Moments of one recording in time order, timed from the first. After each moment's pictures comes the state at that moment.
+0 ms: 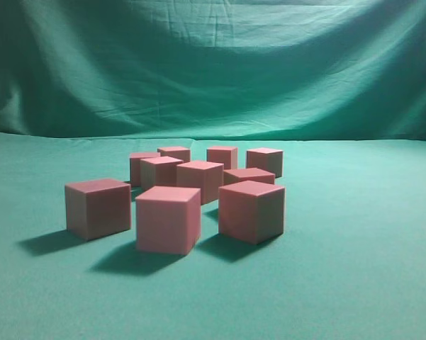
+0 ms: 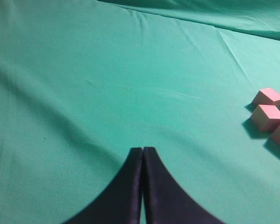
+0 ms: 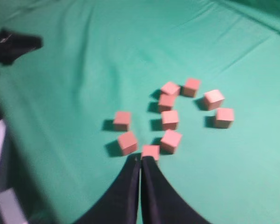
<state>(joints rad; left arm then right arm) -0.01 -0.01 0.02 -0.12 0.36 -0.08 1.00 0.55 -0.90 -0.11 1.00 0.12</state>
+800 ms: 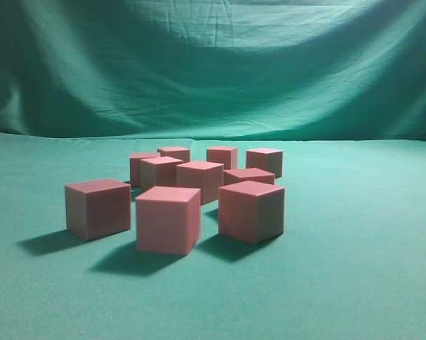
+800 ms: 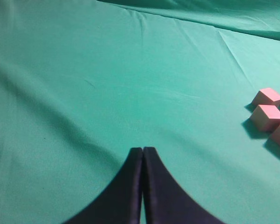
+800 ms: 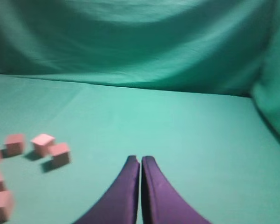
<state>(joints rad) -0.01 -0.01 0.02 -0.12 0.36 -0.08 0.23 0.04 -0.17 -0.18 0.36 0.16</state>
